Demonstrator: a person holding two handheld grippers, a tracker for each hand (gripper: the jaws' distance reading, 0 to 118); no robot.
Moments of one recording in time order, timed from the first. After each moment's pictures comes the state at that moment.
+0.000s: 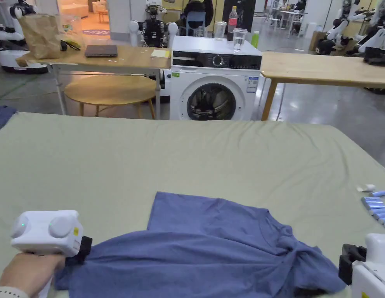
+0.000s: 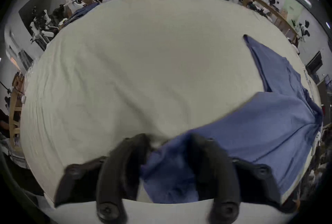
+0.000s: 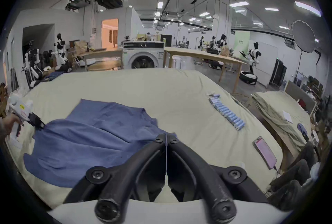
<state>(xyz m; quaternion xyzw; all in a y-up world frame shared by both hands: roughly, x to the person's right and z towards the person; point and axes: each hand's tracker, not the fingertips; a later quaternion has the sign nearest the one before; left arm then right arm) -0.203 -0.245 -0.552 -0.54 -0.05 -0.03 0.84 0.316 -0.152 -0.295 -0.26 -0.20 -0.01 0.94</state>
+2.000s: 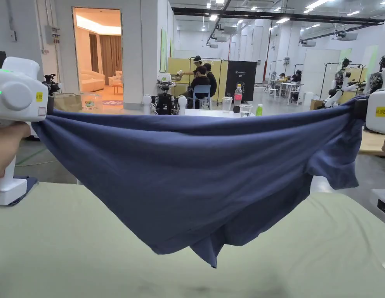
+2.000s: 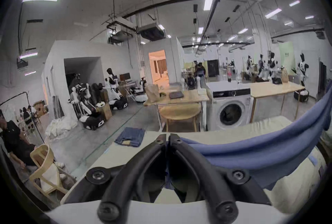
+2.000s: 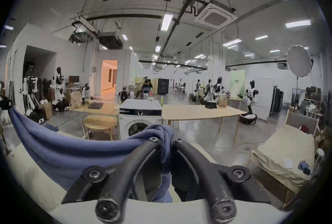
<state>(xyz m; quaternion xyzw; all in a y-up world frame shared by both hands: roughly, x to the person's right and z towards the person) -0.269 0.177 -0.591 -0.11 0.03 -0.06 0.99 0.319 0.182 -0.474 -0.05 -0.19 0.02 0.98</state>
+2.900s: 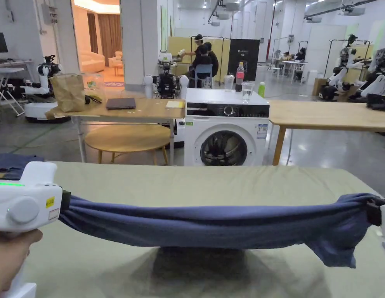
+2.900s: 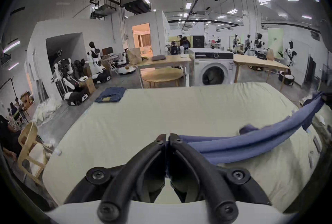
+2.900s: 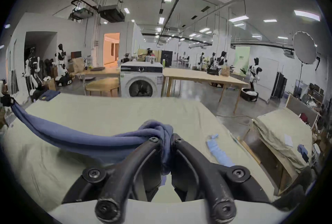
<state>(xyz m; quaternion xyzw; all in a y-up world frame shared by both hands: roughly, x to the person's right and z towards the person) -0.272 -0.035 -0.481 -0.25 -0.05 -0.05 0.97 0.339 -0.042 -0.358 -0.19 -0.18 0.01 0.97</state>
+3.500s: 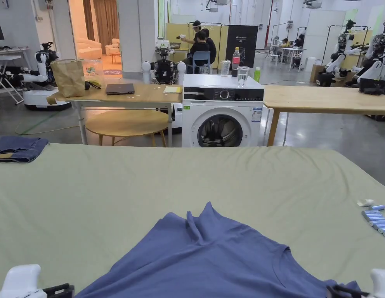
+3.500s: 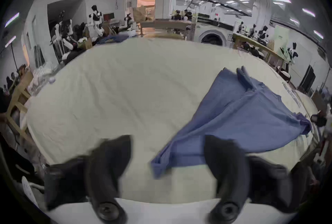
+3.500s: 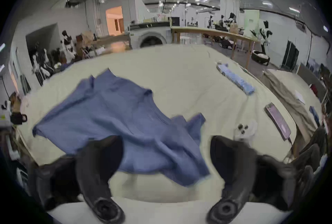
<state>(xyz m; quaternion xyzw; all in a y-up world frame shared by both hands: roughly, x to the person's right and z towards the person) -0.295 -0.185 -0.324 -0.34 -0.05 0.00 0.94 0.315 -0.177 -0.226 -0.30 -0.11 -0.08 0.95</state>
